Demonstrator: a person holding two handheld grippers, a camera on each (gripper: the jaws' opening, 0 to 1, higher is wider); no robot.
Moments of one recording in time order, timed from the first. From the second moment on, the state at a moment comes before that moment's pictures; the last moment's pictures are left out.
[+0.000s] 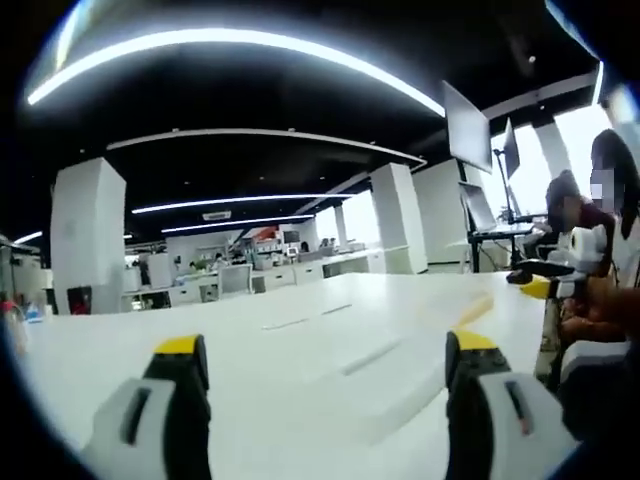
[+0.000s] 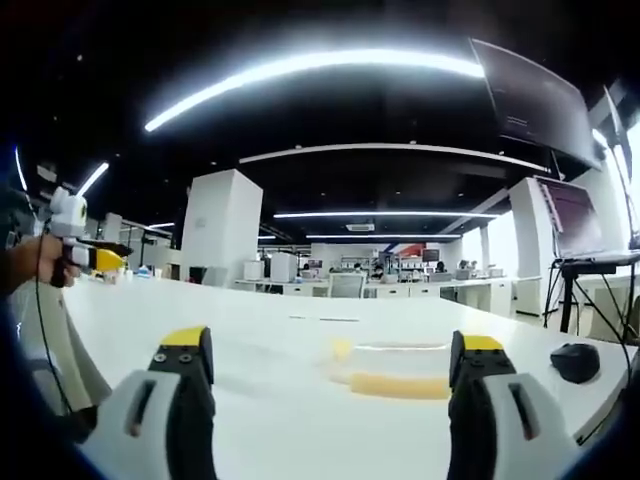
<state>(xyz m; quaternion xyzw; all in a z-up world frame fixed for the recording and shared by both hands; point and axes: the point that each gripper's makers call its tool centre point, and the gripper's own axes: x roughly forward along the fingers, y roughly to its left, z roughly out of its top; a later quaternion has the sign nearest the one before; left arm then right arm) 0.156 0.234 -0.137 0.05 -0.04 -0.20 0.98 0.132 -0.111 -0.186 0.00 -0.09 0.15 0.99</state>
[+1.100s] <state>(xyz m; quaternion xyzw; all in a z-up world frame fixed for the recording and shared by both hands) 0.174 0.230 -0.136 0.04 -0.02 -0.21 0.98 0.136 -0.113 -0.194 0.00 -0.08 0.16 0.98</state>
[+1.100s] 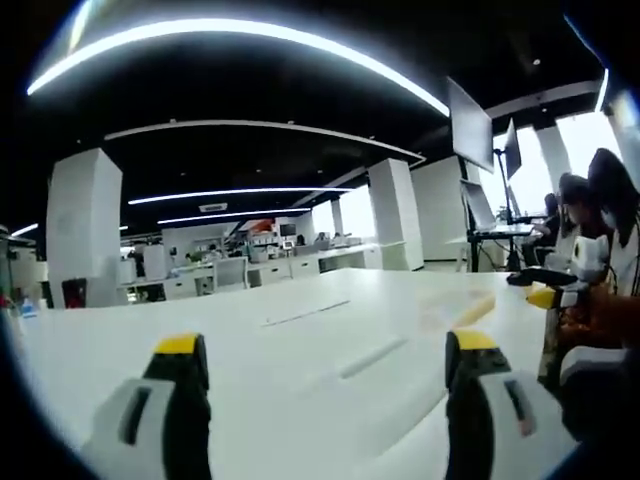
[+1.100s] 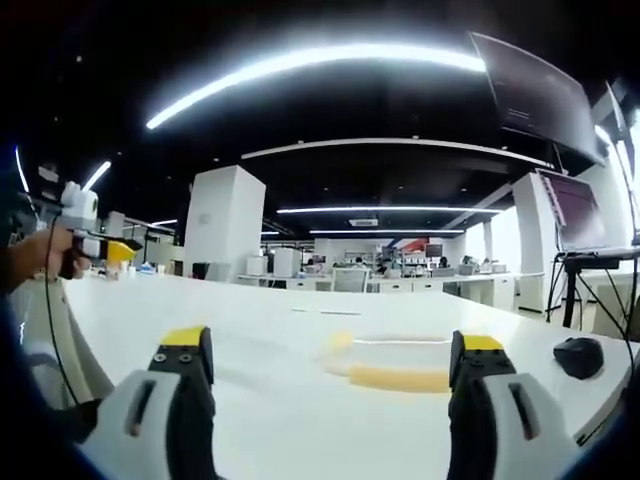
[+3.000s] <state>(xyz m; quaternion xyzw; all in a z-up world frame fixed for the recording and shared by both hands) 0.189 0.216 -0.130 0.05 -0.02 -0.23 0.97 0.136 -0.119 -0.201 -0.02 -0.07 0.15 0.99</state>
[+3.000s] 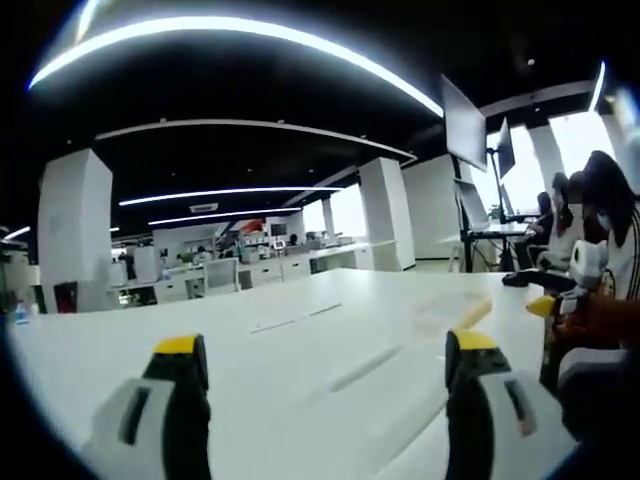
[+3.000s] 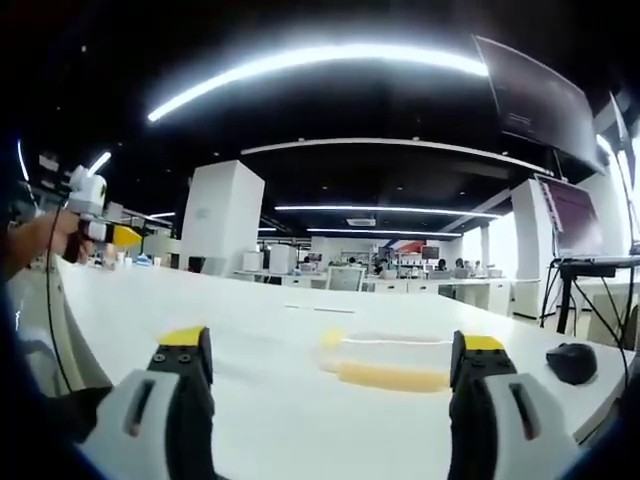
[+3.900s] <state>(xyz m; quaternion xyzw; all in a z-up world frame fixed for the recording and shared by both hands) 0.202 0.202 -0.133 0.07 -0.01 -0.26 0.96 0.138 -0.121 -0.211 -0.02 -0.07 0.15 0.99</state>
